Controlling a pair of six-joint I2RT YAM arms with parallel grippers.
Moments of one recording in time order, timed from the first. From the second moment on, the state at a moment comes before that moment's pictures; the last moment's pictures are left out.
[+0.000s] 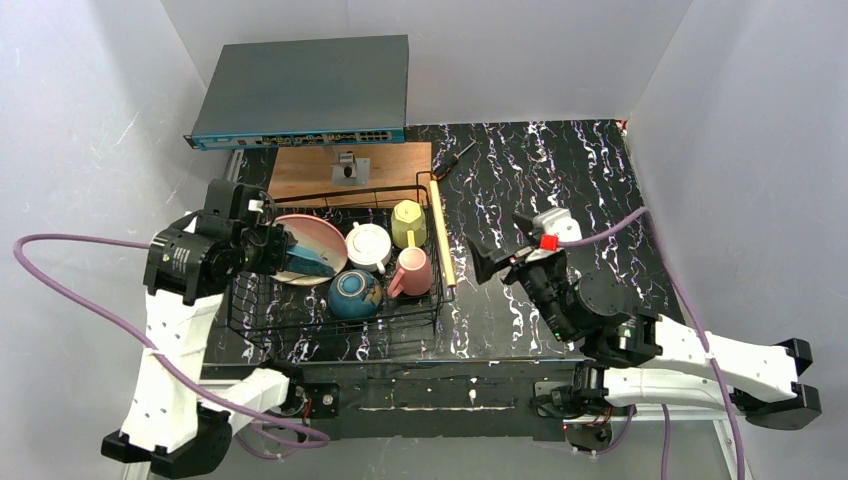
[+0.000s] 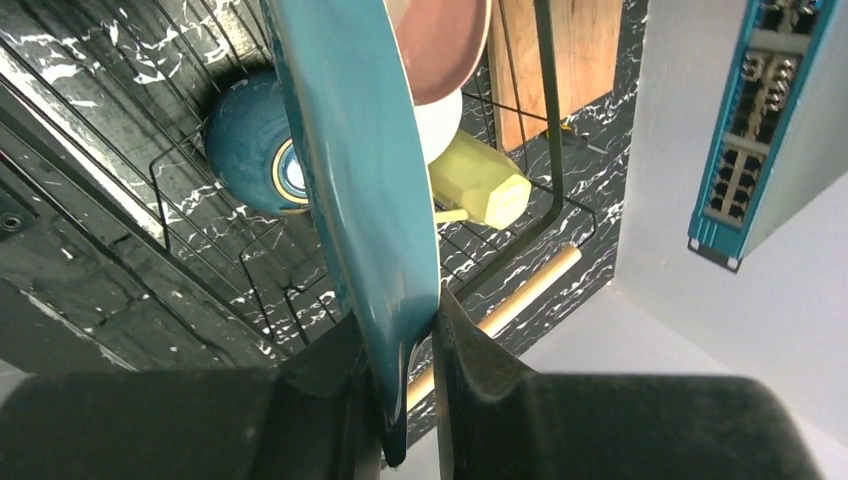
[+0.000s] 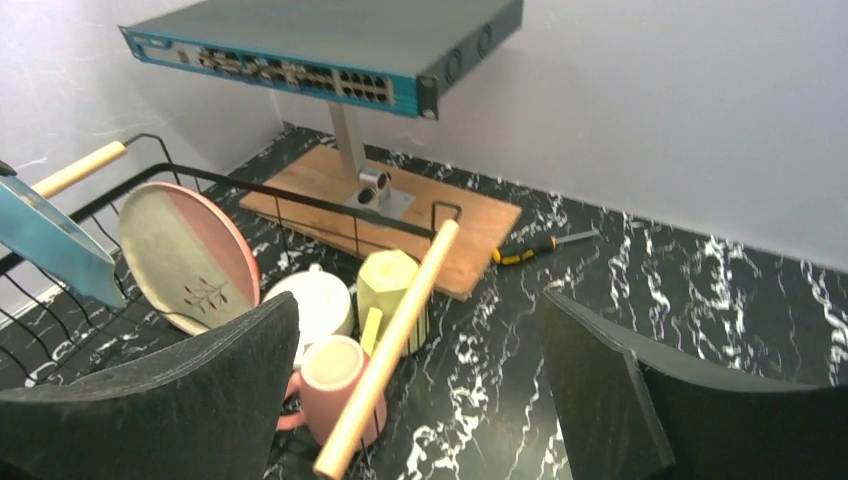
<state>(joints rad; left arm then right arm) -0.30 1.03 1.63 -1.57 -0.26 -1.57 1.37 0.75 0.85 0.11 0.82 -0.13</state>
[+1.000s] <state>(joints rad) 0.09 1.09 1.27 -1.26 0.08 -1.60 1.08 0.57 0.48 -0.37 0.80 0.38</state>
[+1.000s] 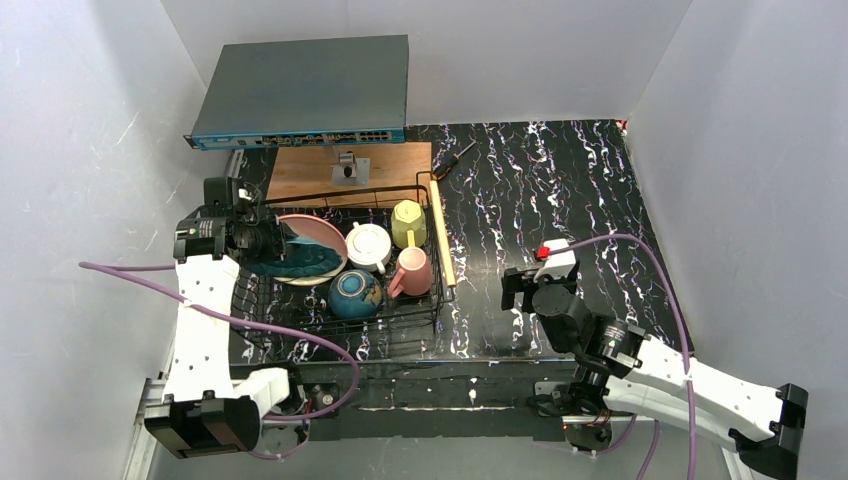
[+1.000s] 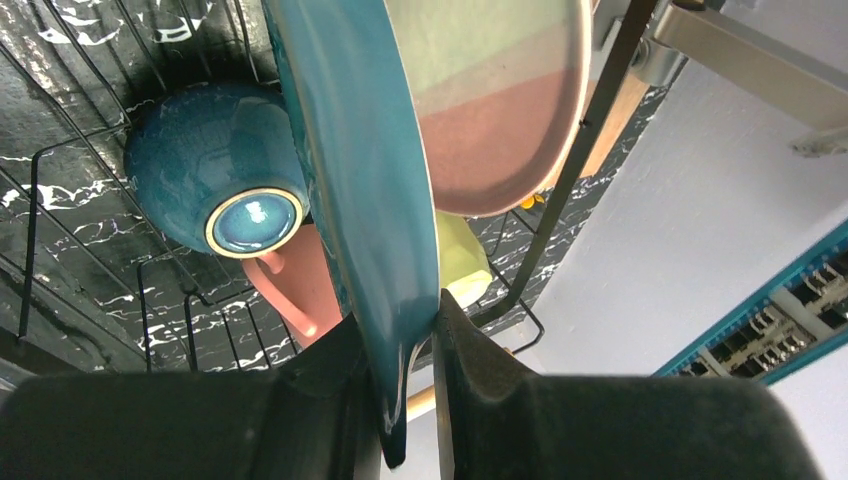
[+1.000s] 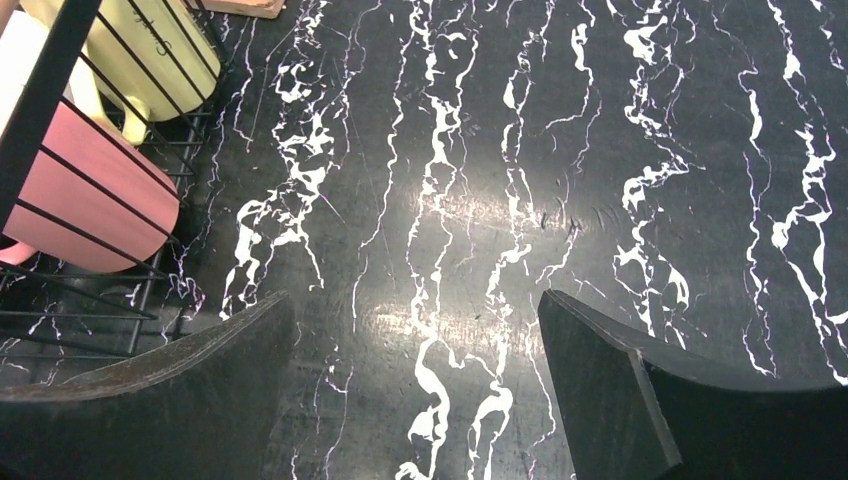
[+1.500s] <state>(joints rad) 0.13 1.08 1.14 -1.12 0.08 -1.57 1.06 0.48 0.47 -0.39 0.79 0.39</state>
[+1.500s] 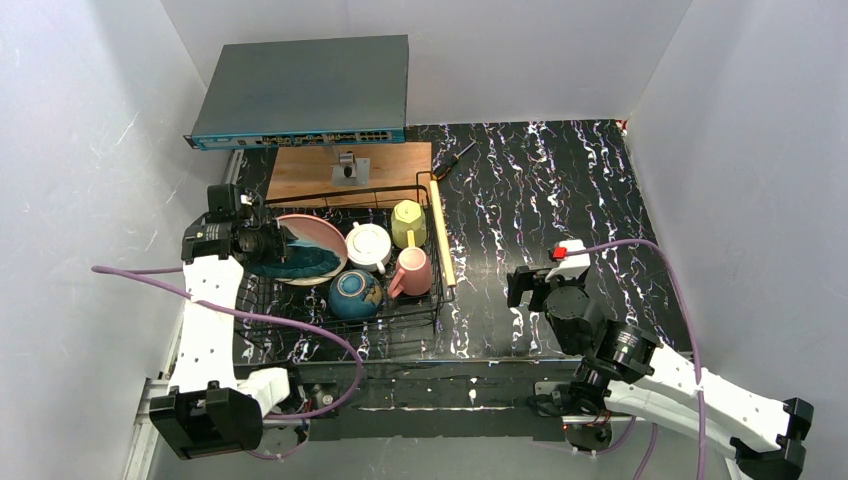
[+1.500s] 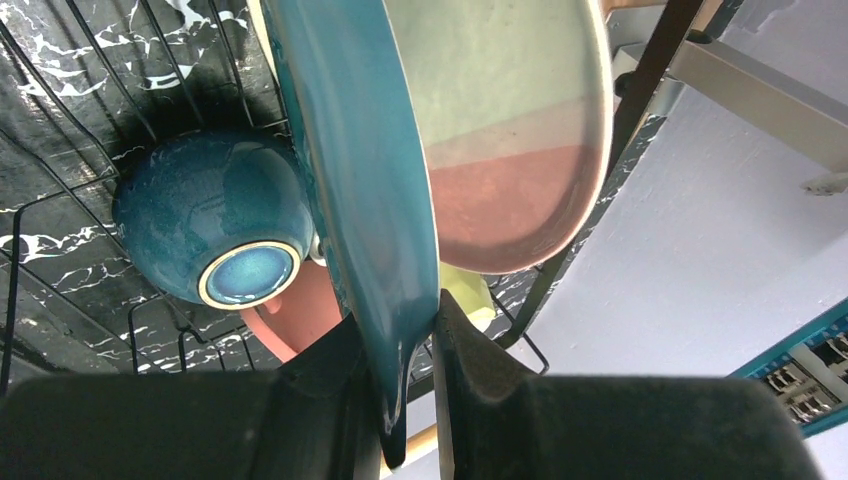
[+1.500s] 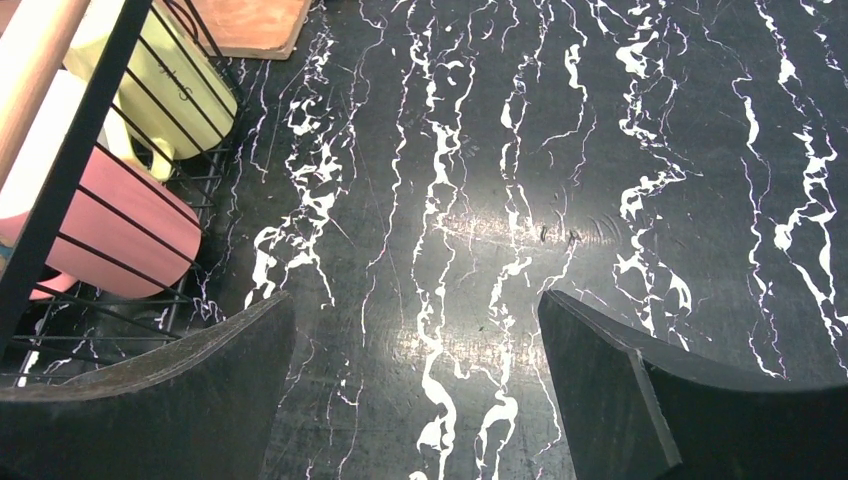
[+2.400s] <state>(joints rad) 0.14 1.08 1.07 -1.09 0.06 -1.58 1.03 0.49 0.44 -0.38 0.76 0.39</state>
